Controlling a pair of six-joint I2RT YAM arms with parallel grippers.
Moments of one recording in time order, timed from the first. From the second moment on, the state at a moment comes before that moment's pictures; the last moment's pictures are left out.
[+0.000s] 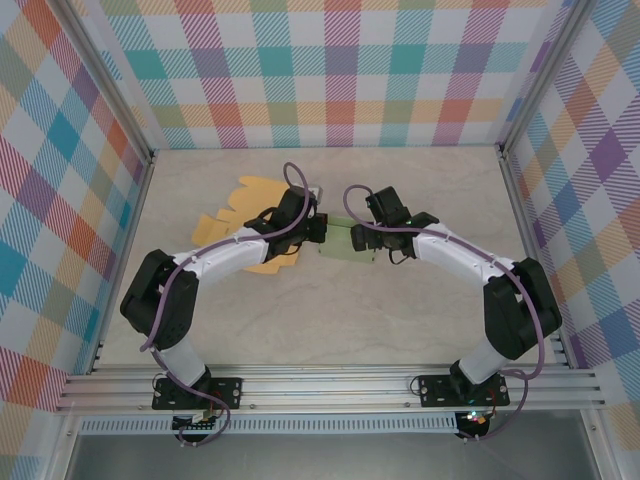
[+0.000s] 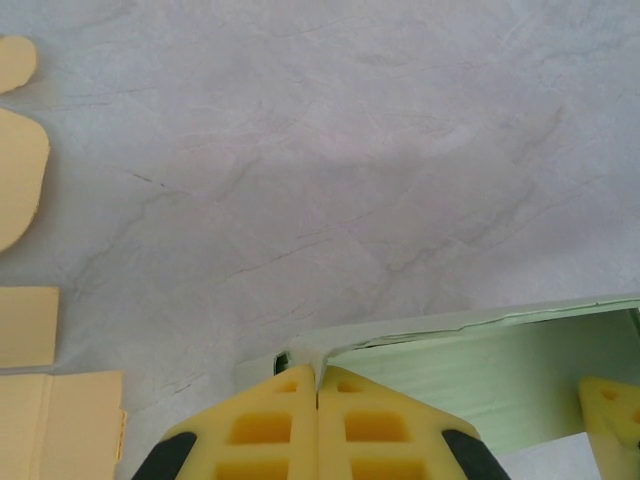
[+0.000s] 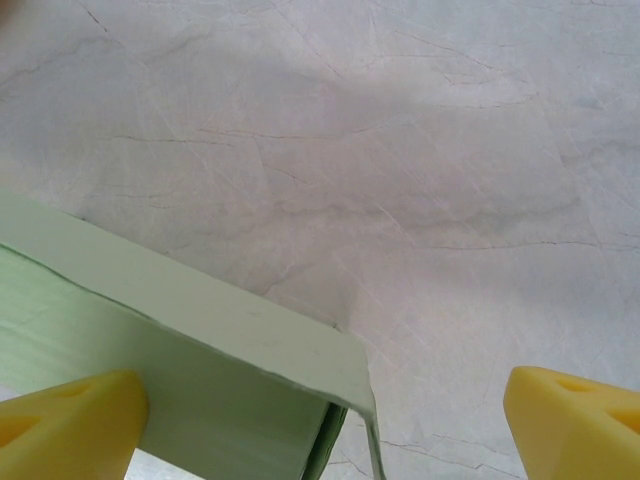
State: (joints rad) left arm -0.65 1.71 1.17 -0.16 -0.04 -0.42; right arm 0.57 1.58 1.11 -0.51 0.18 0.28
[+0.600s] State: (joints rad) left arm -0.68 1.71 1.15 -0.13 -0.06 -0.40; right arm 0.57 1.53 1.17 -0.66 0.13 0.30
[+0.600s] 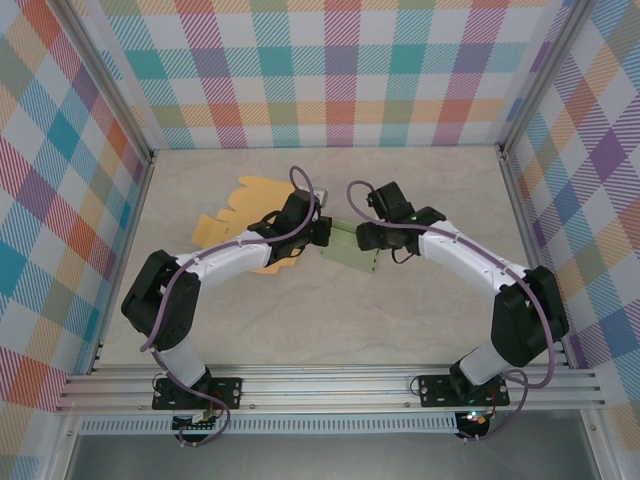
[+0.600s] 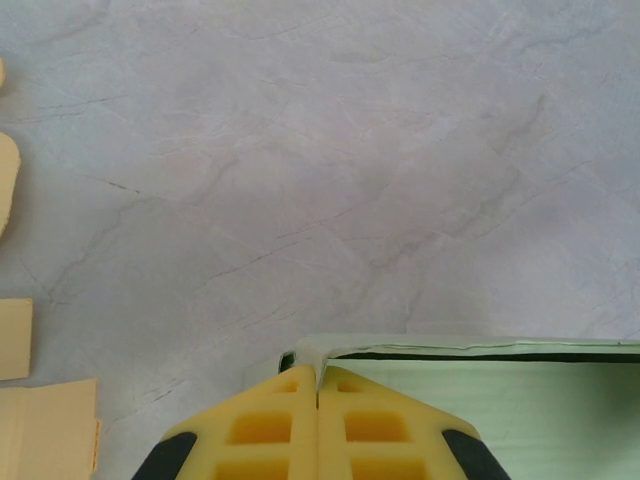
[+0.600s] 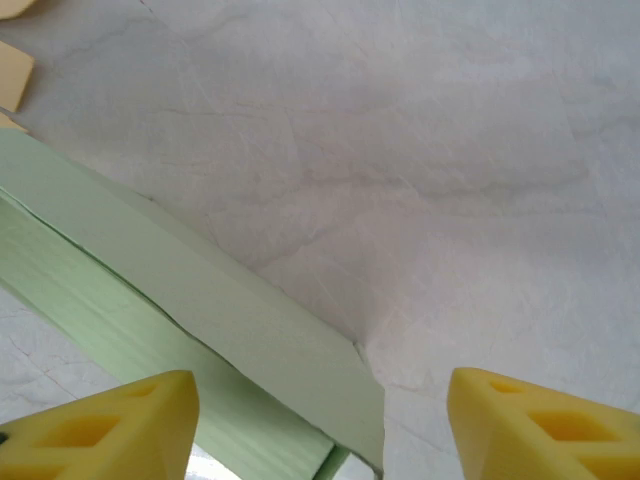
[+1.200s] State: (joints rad) left arm -0.73 1.71 1.16 -0.15 -0.16 -0.40; right arm 0.57 1.47 1.15 -0.74 0.12 0.46
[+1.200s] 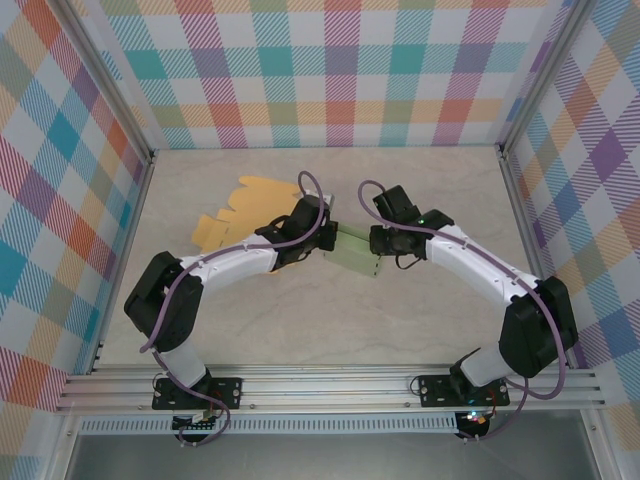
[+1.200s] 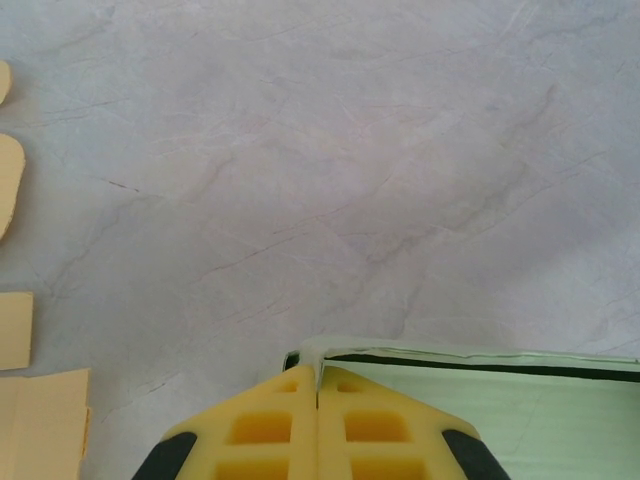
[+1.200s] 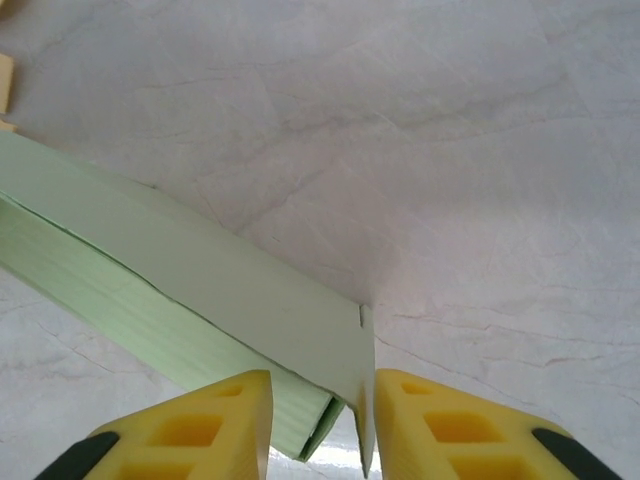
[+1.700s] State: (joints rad) left arm -0.74 1.71 1.16 -0.15 -0.18 -0.40; right arm 0.57 1.47 1.09 -0.74 0.07 0.49
